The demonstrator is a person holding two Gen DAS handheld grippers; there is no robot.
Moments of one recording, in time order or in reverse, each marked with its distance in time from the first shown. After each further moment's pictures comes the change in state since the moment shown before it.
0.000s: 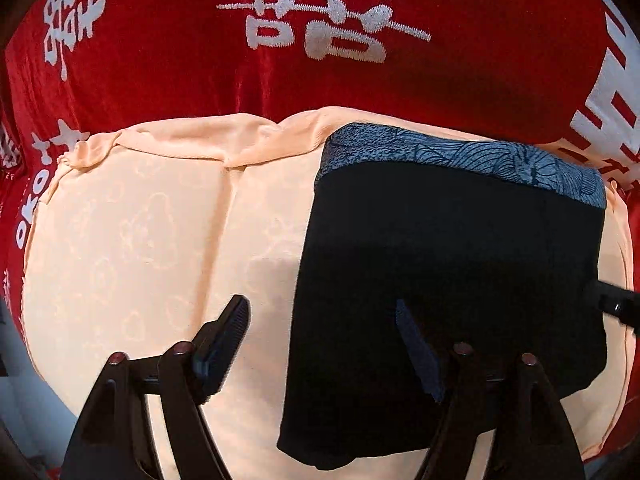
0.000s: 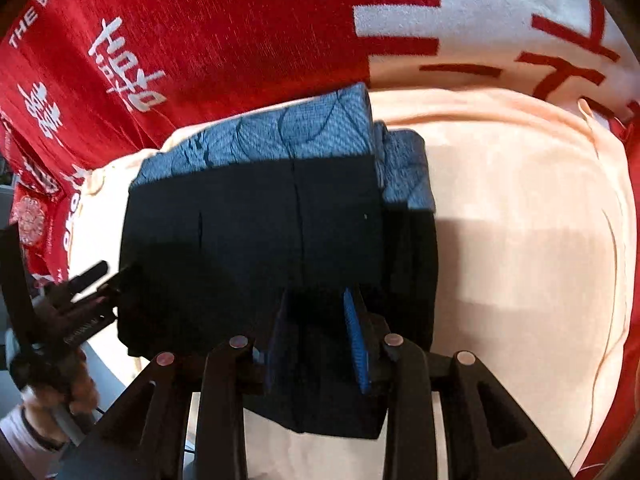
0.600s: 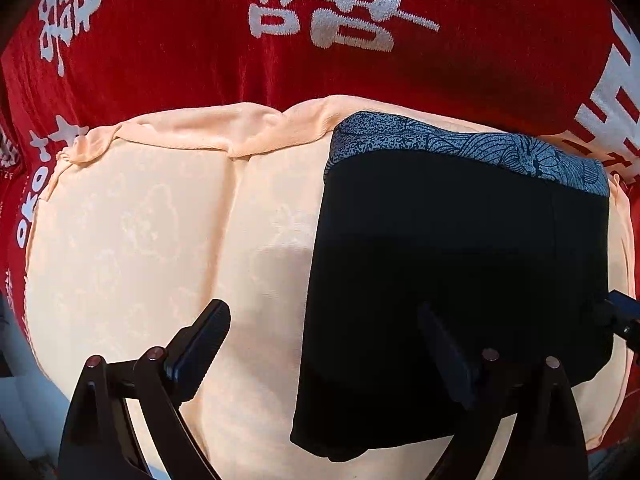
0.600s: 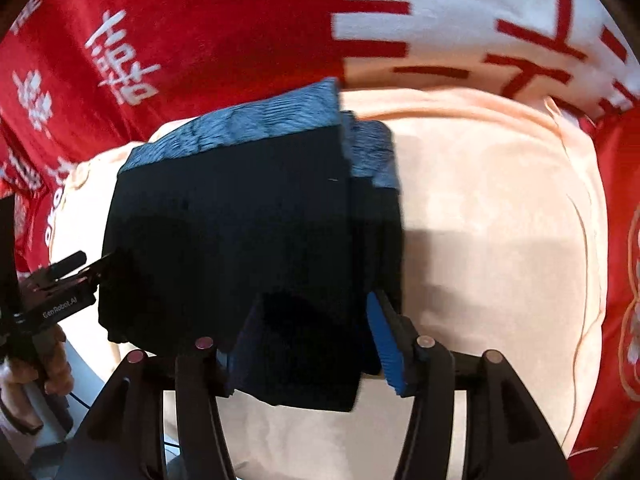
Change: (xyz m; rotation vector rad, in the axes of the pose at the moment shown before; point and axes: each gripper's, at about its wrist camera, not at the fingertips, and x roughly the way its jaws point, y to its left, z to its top) left arm 0.005 0.002 -0.002 0.011 0.042 -0.001; right arm -0.013 -0.006 -0.013 0.011 -0.017 -0.077
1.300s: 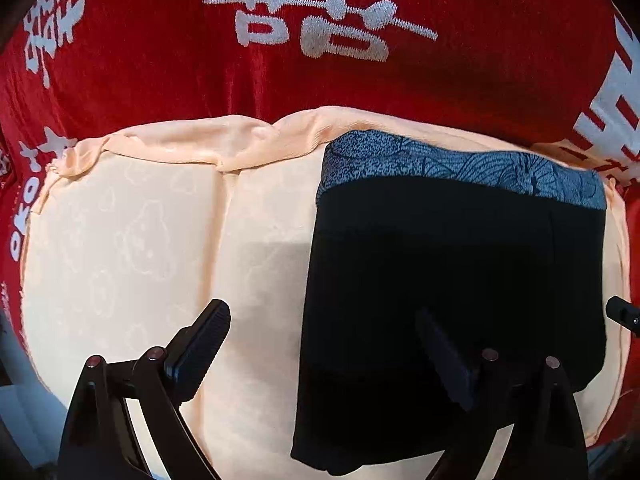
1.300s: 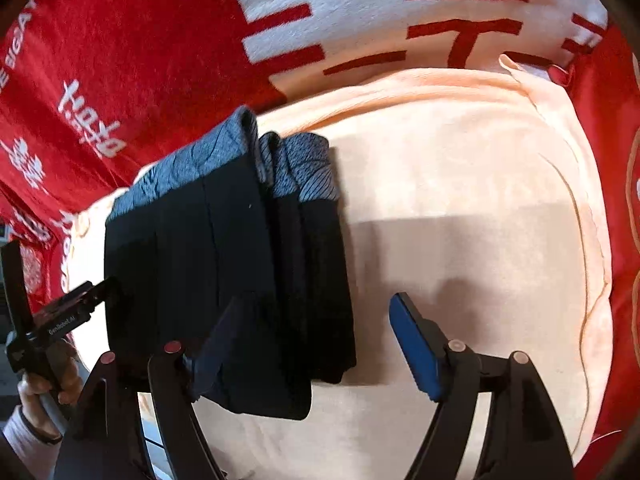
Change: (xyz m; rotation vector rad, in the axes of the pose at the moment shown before) left arm 0.002 0.001 0.016 0.013 0.010 -0.041; right arm -0.005 -0.055 0.003 0.163 -0.033 0.083
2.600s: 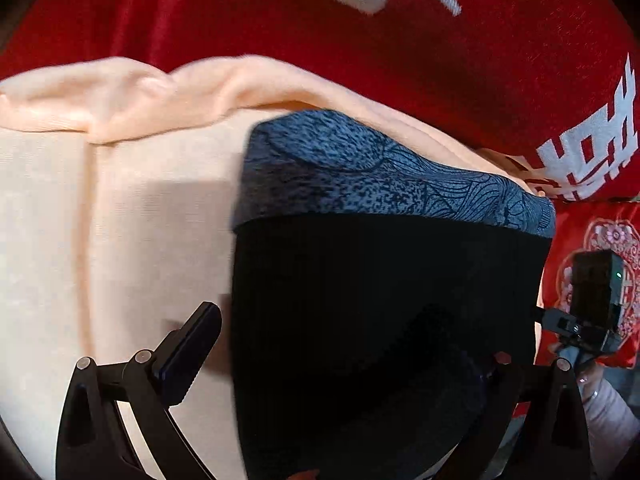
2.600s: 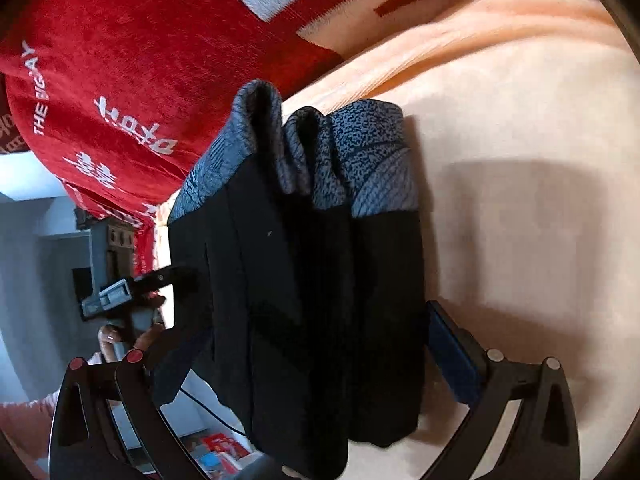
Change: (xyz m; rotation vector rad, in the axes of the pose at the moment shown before) left arm 0.065 0.022 0.031 -0.036 0.195 -0.473; right arm 0.062 -0.020 0.023 0.029 0.156 0.442
